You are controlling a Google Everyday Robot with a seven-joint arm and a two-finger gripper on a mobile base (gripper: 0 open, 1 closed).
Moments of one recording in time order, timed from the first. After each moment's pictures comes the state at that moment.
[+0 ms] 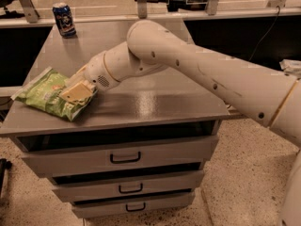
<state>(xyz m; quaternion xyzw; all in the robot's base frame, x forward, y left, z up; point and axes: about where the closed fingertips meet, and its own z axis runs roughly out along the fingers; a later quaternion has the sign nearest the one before) 0.568 0.211 0.863 -0.60 0.61 0.34 0.38</state>
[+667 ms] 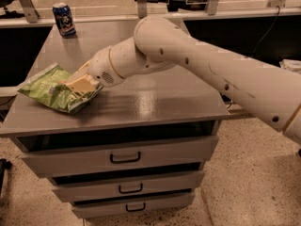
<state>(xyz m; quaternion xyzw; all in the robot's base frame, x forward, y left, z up) 0.566 0.198 0.883 -0.60 0.61 0.33 0.40</state>
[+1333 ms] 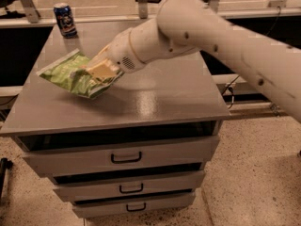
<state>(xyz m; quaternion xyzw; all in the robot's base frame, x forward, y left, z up) 0.578 0.136 0.921 -0.60 0.62 0.26 0.43</state>
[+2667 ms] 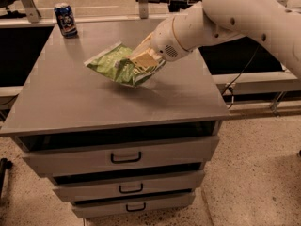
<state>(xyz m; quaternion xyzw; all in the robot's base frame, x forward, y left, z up) 0.608 0.027 0.933 -0.59 0.67 0.17 0.42</state>
